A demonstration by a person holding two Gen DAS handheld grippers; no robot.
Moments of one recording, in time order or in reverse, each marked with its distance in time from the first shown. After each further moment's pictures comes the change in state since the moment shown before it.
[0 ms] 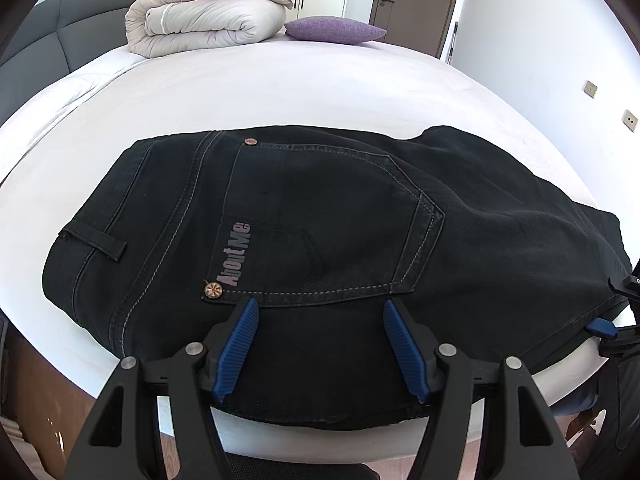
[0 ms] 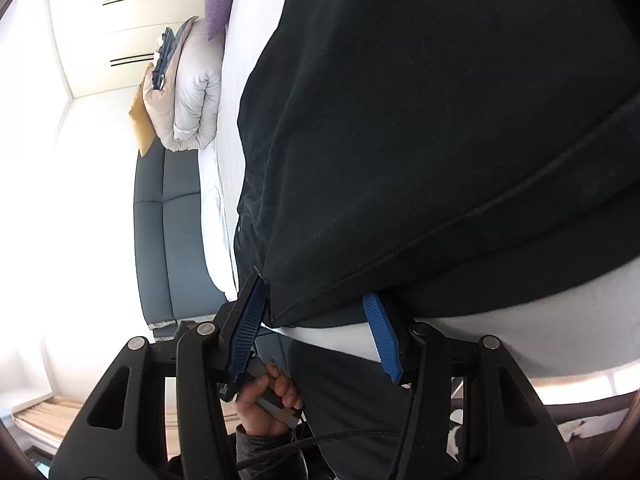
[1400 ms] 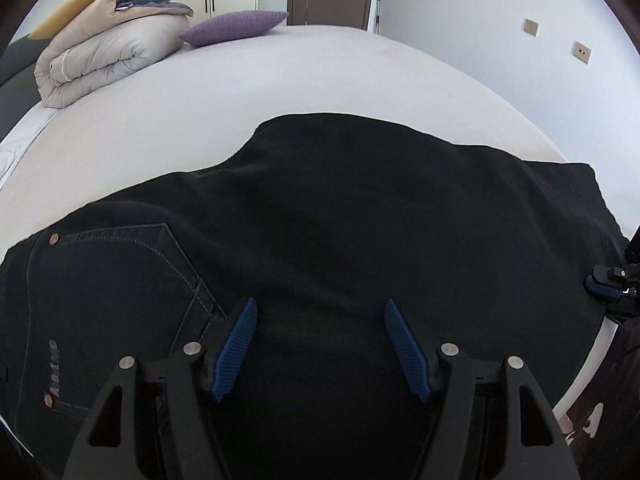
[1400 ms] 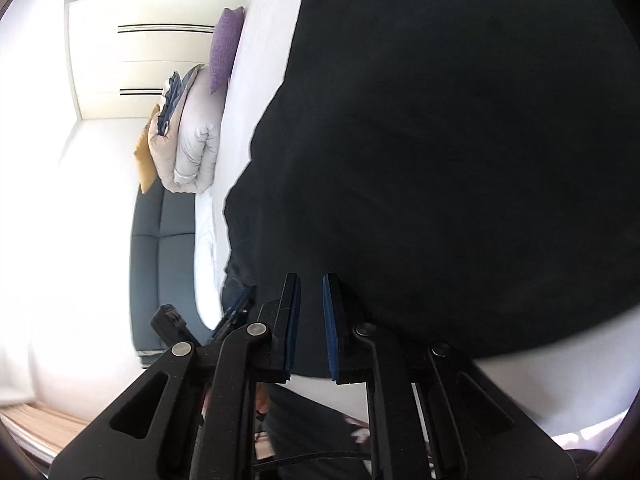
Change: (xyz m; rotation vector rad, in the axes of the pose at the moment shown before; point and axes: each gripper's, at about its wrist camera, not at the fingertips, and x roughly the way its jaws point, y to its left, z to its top) left arm 0.049 -0.117 0.031 0.213 0.040 -0.131; right arm -0.083 -0.043 0.064 -0.064 -0.182 -0.012
